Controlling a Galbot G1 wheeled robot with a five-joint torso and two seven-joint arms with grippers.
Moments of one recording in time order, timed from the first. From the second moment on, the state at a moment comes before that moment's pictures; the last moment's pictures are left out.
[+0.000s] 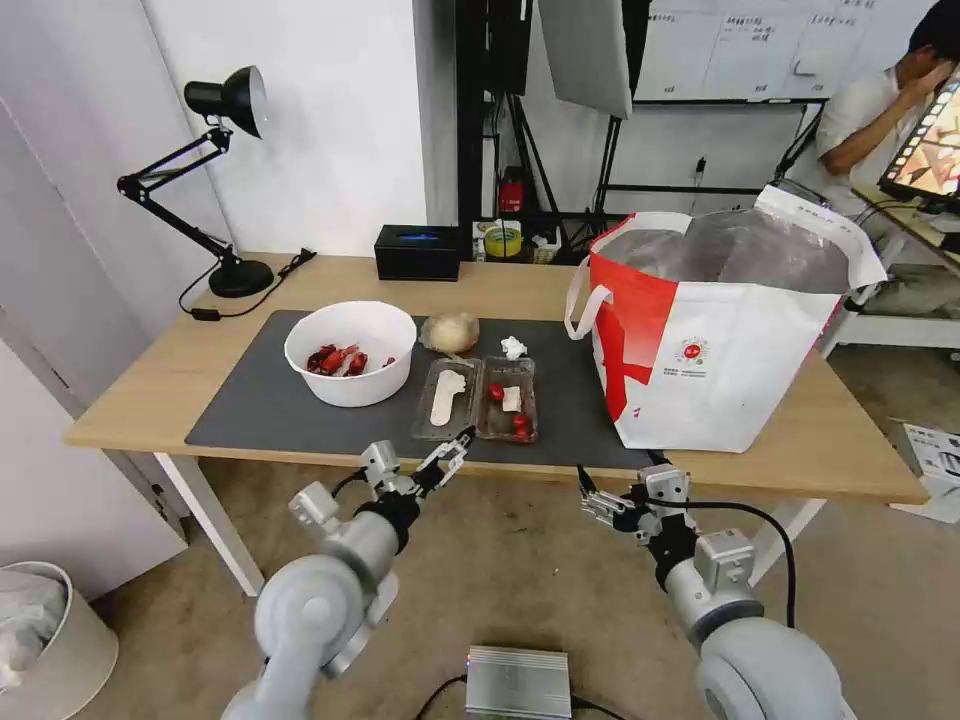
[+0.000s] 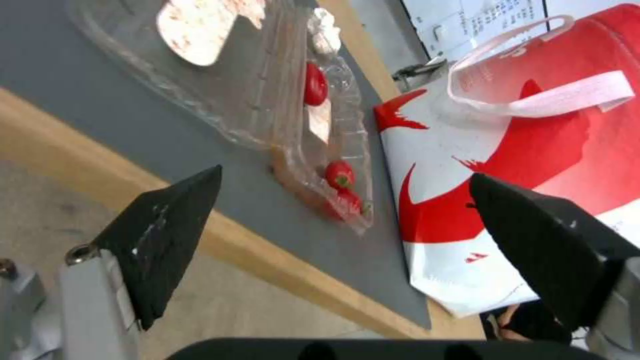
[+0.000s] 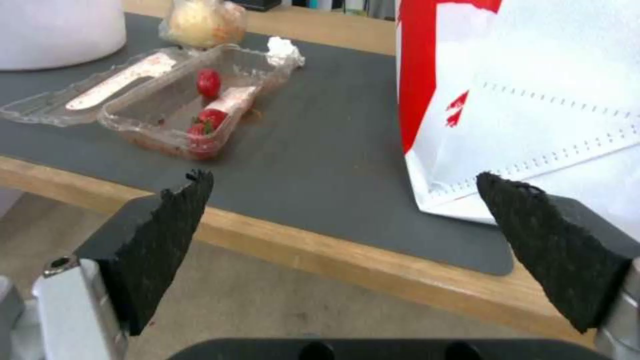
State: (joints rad) left arm 1.25 -1.42 -0.30 -2.09 -1.22 0.44 -0.38; right arm -1.54 1.21 0.39 2.29 0.20 -0.43 0.14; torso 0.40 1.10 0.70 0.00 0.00
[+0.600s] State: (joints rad) left arm 1.17 -1.44 -0.26 -2.01 -1.22 0.42 -0.44; right arm -1.55 1.21 0.40 2.29 0.20 -0.42 0.15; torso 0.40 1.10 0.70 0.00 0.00
